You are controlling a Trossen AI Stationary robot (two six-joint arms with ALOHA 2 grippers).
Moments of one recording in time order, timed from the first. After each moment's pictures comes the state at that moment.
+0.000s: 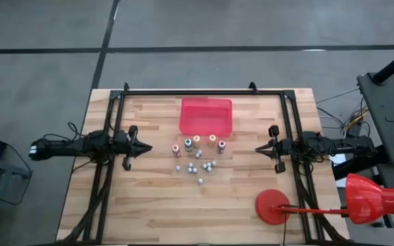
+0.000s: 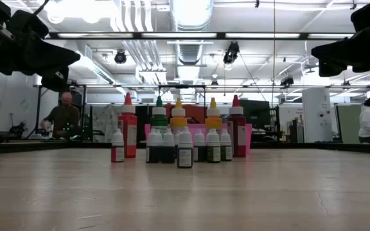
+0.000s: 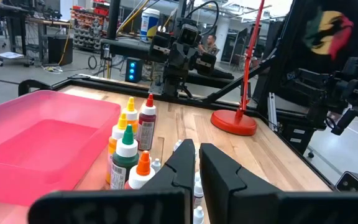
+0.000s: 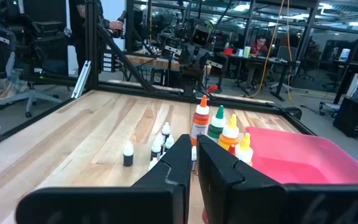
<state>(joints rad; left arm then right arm) 0.00 0.07 0.01 0.02 0.03 -0.19 0.08 0.01 0.01 0.01 0.00 -0.09</state>
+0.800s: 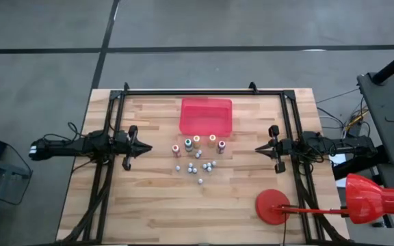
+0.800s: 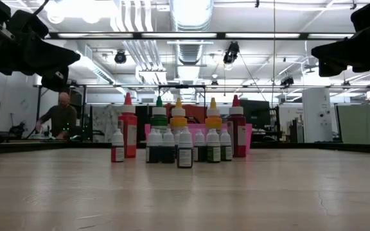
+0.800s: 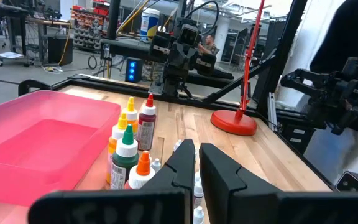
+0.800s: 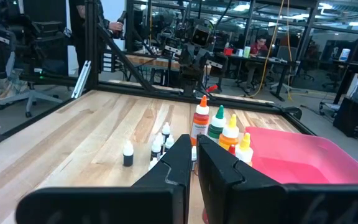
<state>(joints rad) 0.00 0.07 0.01 0.02 0.03 -0.19 0.08 0.01 0.01 0.01 0.00 -0.09</state>
